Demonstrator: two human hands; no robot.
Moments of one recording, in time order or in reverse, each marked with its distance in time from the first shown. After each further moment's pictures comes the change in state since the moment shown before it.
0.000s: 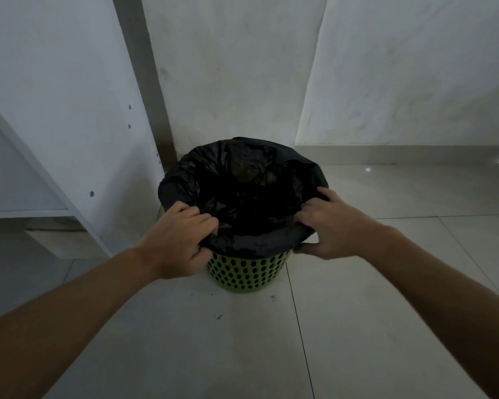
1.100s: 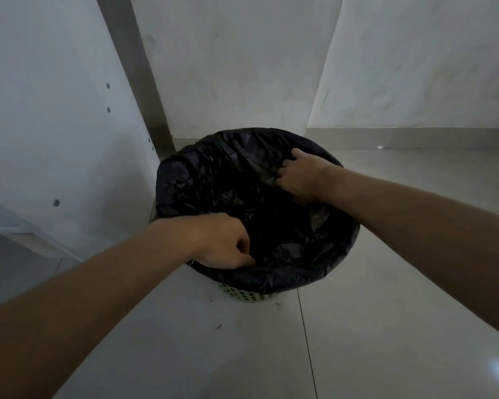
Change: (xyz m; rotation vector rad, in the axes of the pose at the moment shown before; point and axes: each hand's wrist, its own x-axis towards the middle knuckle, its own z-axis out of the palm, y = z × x) left_hand 0.096 0.014 -0.009 -0.315 -0.888 -0.303; right_hand 0.151 0.056 0.022 -0.571 -0.204 -0.216
